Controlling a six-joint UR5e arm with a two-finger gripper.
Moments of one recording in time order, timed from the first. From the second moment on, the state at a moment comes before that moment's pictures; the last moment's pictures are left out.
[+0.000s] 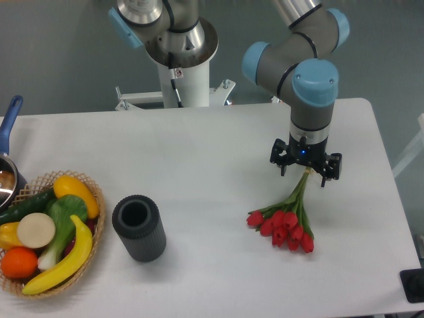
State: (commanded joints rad) arm 2.71 -1.89 -1.76 -0.86 1.56 1.11
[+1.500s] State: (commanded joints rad) arm 2.71 -2.02 -1.84 -0.74 1.56 1.25
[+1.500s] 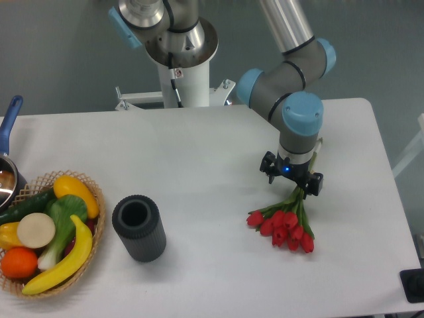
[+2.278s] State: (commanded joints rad) arm 2.70 -2.03 -1.83 -0.73 1.63 1.24
